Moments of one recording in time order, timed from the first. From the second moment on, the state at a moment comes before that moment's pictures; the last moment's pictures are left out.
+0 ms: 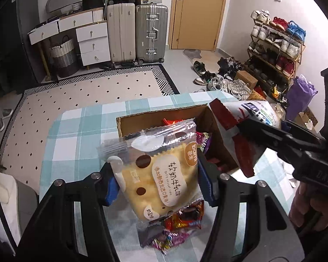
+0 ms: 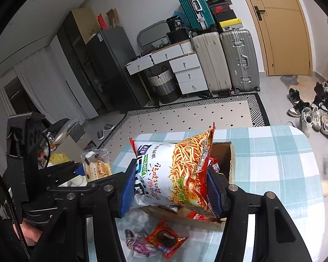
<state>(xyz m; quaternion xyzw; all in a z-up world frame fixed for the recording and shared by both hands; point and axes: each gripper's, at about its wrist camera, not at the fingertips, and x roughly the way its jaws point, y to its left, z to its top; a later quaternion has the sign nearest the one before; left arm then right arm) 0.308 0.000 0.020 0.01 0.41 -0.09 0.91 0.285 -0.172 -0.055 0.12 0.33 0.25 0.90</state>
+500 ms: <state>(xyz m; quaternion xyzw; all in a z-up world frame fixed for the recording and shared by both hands) 0.372 -0.004 -0.031 0.01 0.44 -0.10 0.89 0.332 -0.176 -0.103 0.12 0.35 0.25 0.89</state>
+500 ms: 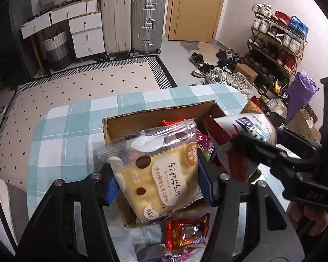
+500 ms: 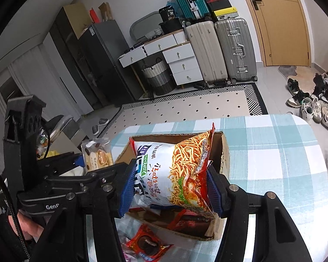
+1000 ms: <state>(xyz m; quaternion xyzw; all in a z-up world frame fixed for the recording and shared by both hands) 0.399 0.006 -0.049 0.01 0.44 -0.10 0.89 0.341 -0.181 -0.112 0.10 0.33 0.23 0.91</state>
